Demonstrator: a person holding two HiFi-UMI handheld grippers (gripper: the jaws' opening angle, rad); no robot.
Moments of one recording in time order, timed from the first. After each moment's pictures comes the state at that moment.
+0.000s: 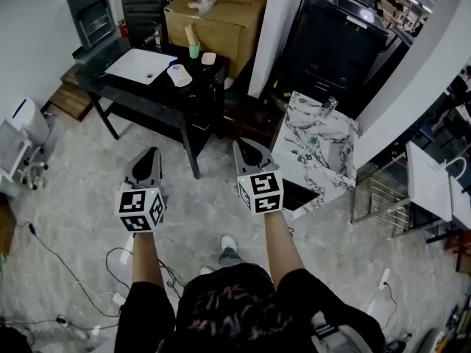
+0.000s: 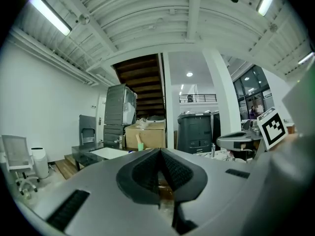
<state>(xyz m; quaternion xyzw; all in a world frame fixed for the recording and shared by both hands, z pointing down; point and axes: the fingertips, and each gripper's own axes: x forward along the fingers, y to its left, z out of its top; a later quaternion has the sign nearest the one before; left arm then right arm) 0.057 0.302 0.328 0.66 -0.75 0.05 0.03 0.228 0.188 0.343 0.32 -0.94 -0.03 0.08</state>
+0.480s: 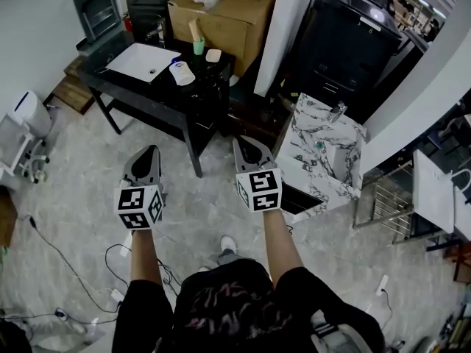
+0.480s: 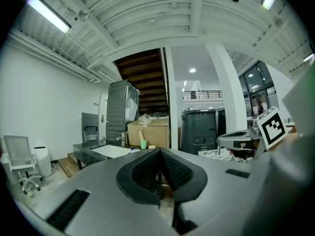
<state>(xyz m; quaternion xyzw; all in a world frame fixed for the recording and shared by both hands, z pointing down) 0.036 0.257 0.344 0.64 -0.76 0.06 0.05 0.205 0.136 0.361 0.31 -0.95 -0.03 0.09</state>
